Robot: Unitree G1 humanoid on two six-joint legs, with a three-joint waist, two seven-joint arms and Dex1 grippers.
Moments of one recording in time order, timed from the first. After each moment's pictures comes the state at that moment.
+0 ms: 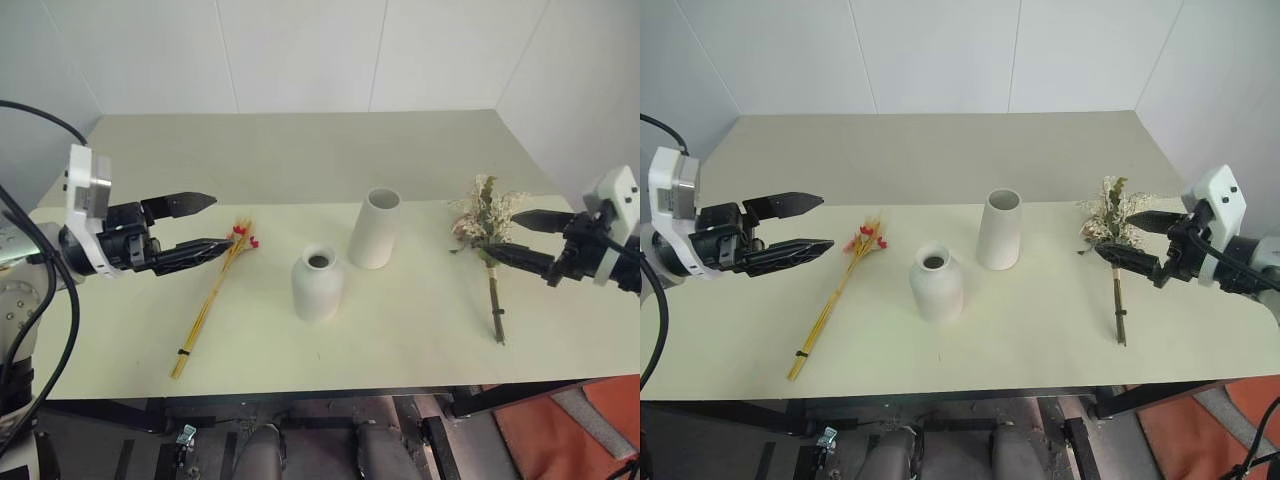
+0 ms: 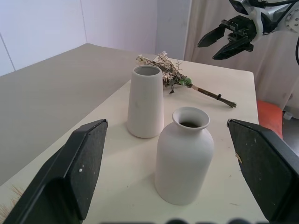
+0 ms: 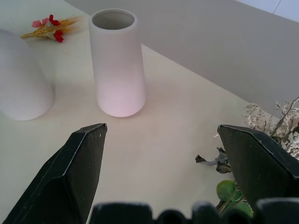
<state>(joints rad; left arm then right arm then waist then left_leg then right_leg) -0.41 0.93 0.36 -0.21 -0.85 0.68 -1.13 -0.34 -1.03 -0.33 -0.10 0.60 0.65 0.97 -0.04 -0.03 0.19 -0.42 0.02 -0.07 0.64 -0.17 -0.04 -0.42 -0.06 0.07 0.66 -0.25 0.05</state>
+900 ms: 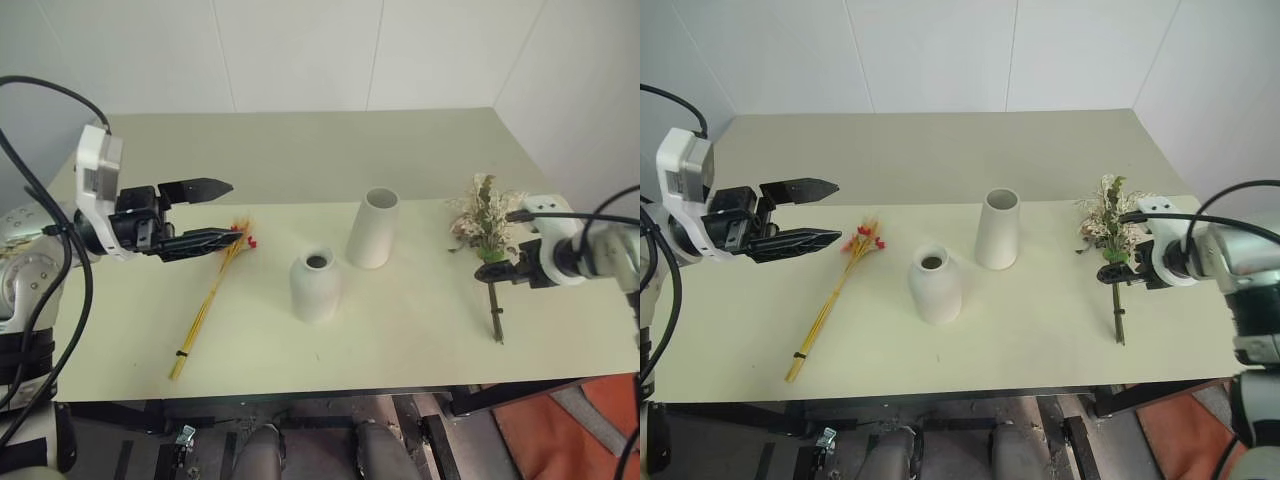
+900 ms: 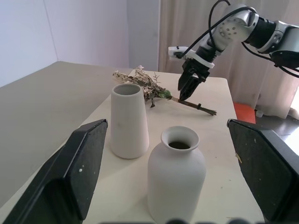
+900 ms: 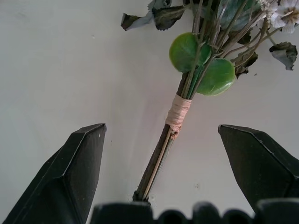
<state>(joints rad) -0.58 0.90 0.25 -0.06 -0.80 0.61 -1.27 -0.91 -0.96 0.25 0.31 0.38 1.39 0.67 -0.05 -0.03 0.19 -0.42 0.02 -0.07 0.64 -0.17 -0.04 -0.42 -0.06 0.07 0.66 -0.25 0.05</state>
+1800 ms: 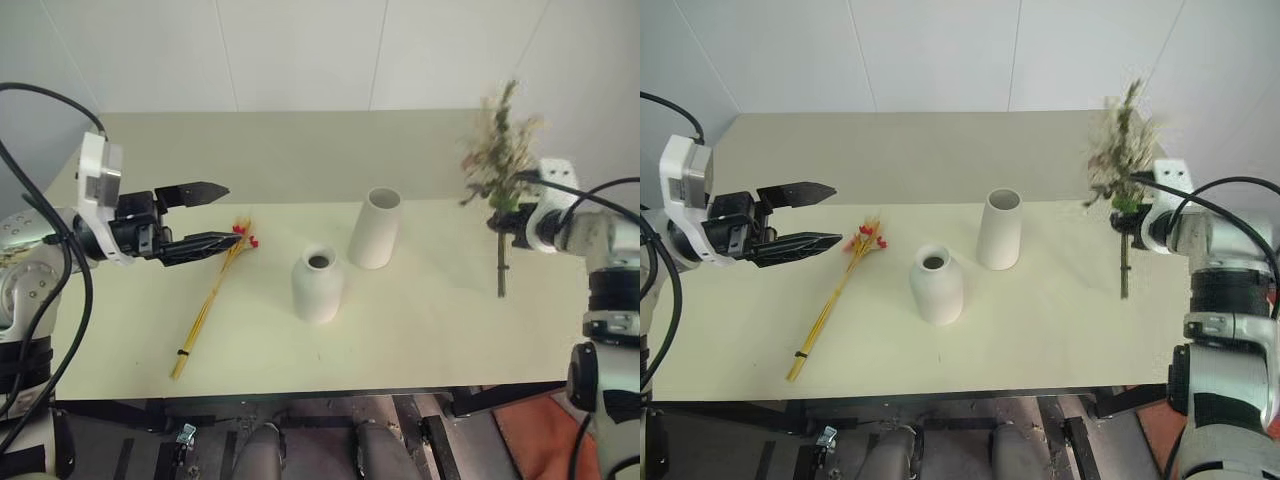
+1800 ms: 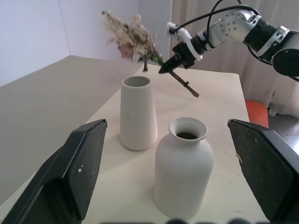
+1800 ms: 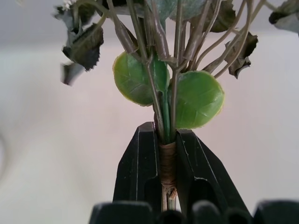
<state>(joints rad) -0.53 0.90 0.28 -0.10 -0.79 0.61 -1.23 -0.90 -0.67 -0.30 0.34 0.28 1.01 0.42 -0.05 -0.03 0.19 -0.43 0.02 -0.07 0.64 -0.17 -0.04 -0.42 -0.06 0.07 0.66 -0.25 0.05</state>
